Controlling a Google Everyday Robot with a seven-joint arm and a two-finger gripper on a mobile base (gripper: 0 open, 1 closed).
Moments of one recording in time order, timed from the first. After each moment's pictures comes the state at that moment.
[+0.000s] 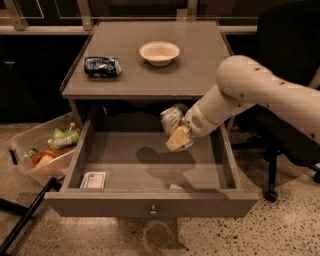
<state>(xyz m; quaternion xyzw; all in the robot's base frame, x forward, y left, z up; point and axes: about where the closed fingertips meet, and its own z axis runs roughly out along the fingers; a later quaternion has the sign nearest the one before) 0.551 -0.074 0.749 -0.36 0.89 0.23 0.15</state>
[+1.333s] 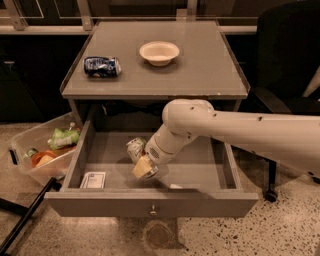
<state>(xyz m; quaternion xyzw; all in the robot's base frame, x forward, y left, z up) 0.530 0.023 0.650 -0.38 0.89 0.20 0.13</state>
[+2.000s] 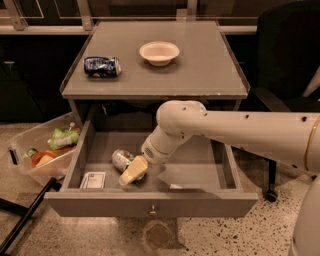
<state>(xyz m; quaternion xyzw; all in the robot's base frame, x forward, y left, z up) 0.536 0.038 0.633 -0.36 0.90 0.21 0.11</state>
